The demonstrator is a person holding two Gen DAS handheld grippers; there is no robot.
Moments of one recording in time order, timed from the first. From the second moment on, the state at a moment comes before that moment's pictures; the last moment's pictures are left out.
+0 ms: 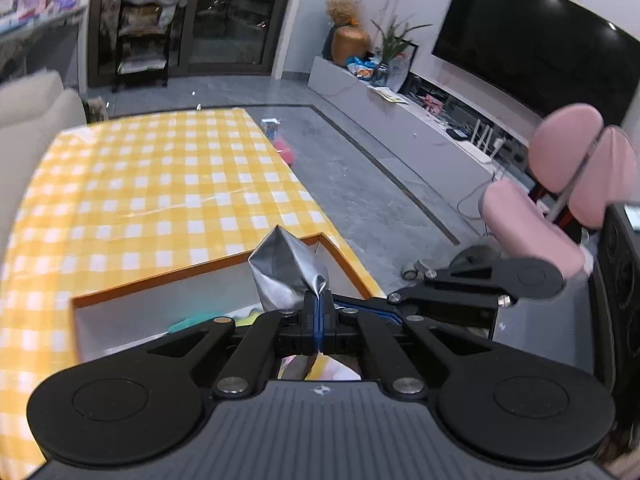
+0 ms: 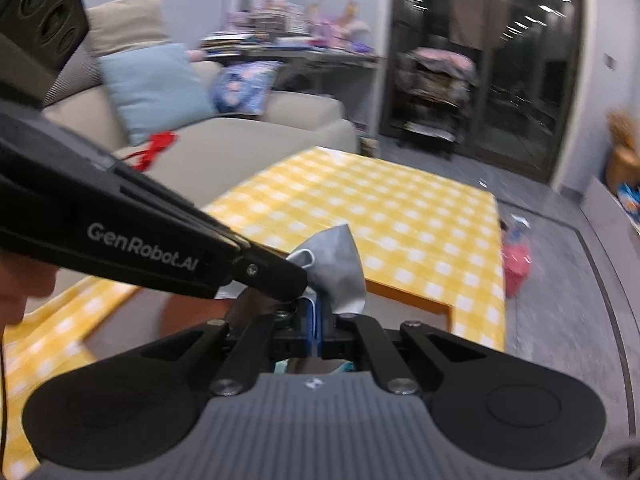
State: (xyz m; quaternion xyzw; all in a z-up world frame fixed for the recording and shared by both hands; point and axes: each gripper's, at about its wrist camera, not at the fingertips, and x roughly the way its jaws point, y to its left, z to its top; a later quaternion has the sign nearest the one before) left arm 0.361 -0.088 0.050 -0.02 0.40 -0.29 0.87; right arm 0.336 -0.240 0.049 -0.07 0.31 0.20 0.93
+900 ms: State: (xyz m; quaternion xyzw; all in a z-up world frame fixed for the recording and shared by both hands) left arm 0.406 -0.133 0.003 -0.08 0.41 -0.28 0.86; right arm 0.366 -0.306 -0.009 0.10 0.33 0.14 0.93
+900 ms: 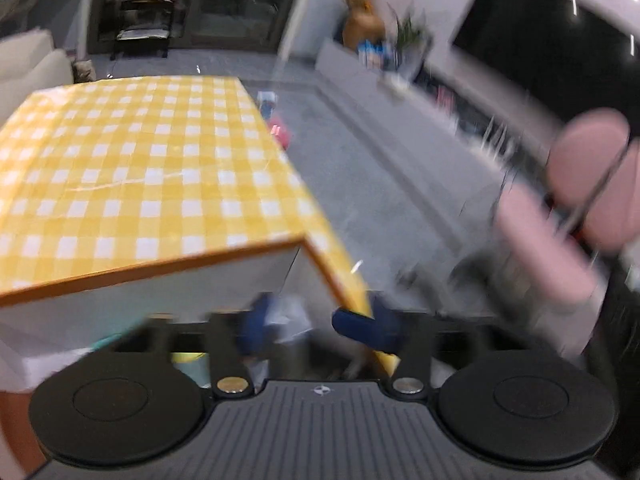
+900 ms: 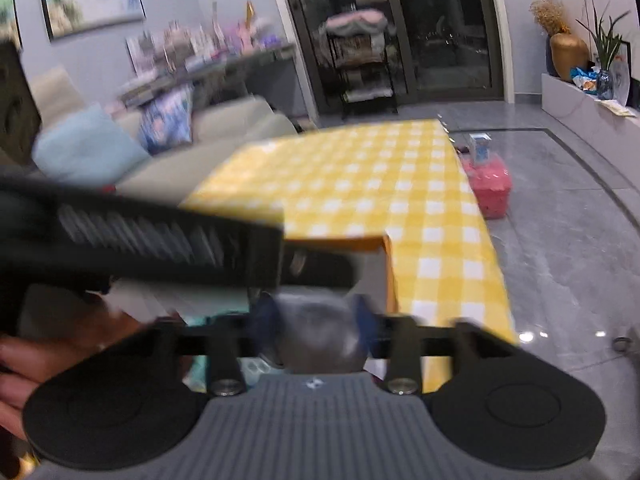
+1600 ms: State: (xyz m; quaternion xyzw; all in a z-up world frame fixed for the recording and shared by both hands) left arm 0.387 -0.090 0.046 -0.05 0.36 -0.27 0.89; right arm 0.358 -0.306 -0.009 0.10 0.32 0.17 0.93
